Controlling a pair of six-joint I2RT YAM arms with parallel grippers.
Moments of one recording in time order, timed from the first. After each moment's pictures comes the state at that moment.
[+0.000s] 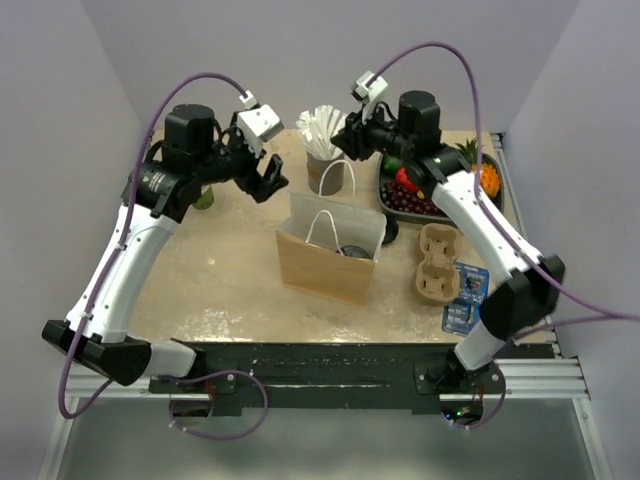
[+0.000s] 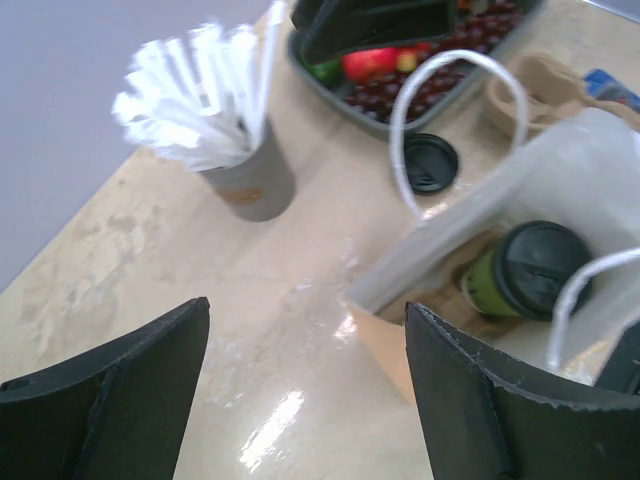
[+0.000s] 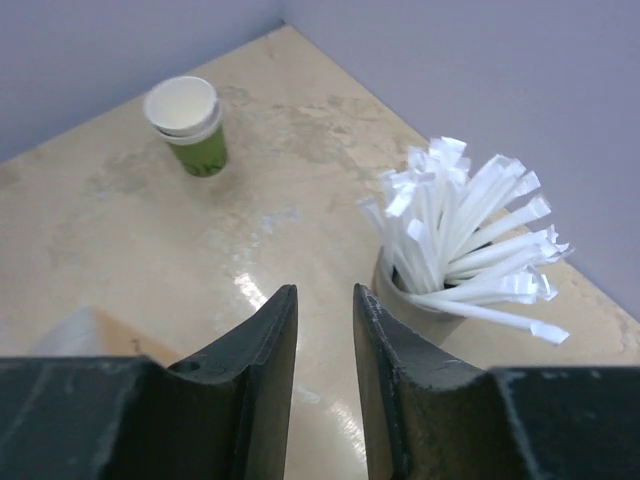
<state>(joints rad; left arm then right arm) -0.41 1.35 1.69 -0.77 0.45 0.30 0.46 1.57 1.65 -0.27 -0.42 -0.09</state>
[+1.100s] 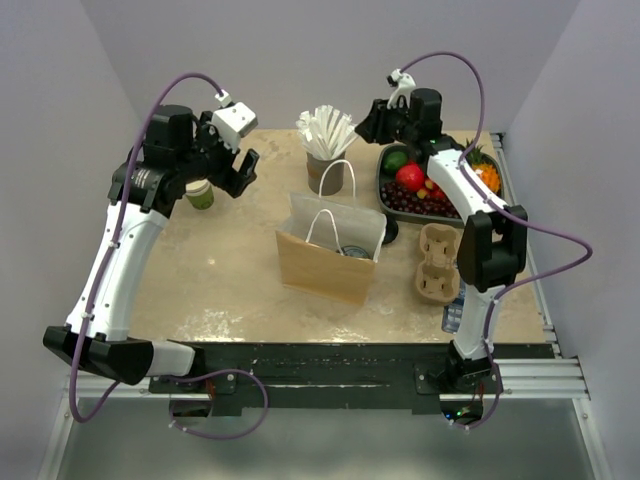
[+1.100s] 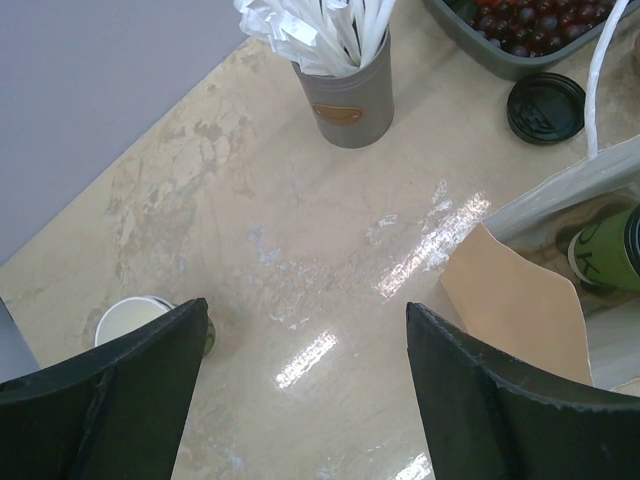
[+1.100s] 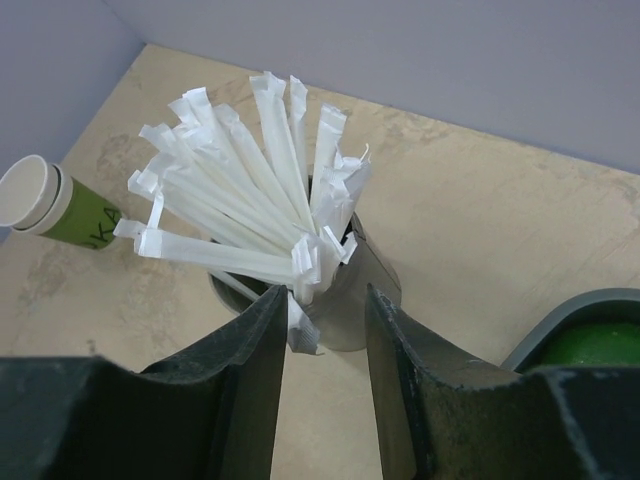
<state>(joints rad) -0.25 1.35 1.67 -0.84 0.30 0.39 0.23 1.99 1.77 -0.08 -0.41 0.23</state>
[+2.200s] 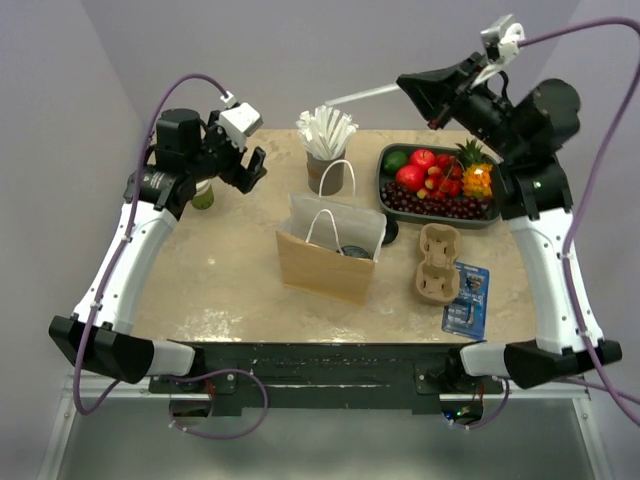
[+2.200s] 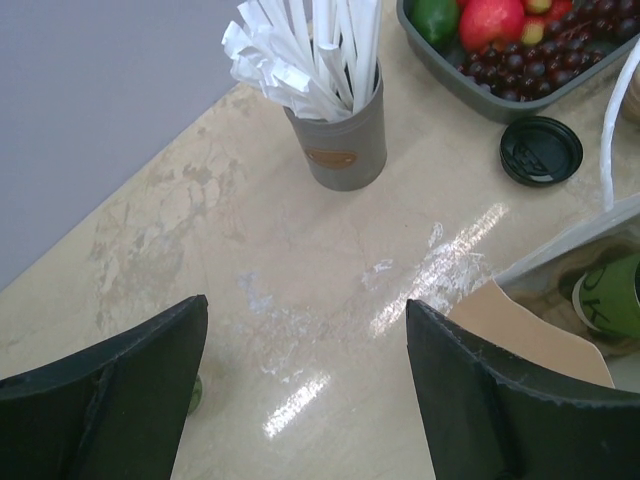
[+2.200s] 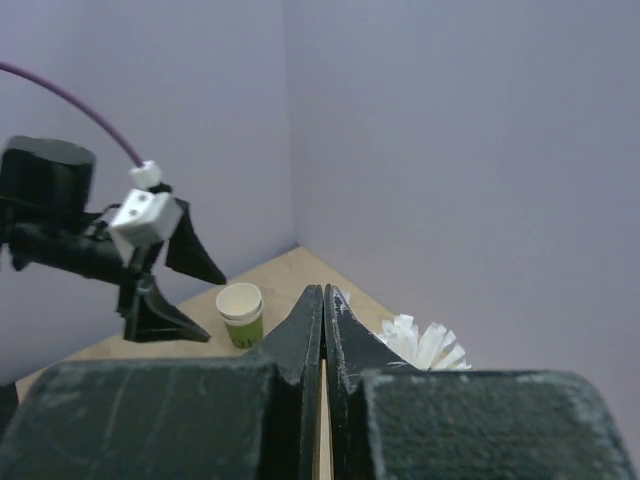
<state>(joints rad) -0.25 1.35 1.54 -0.62 0.35 0.36 0.23 1.35 1.80 -0.14 -0.59 0.20</state>
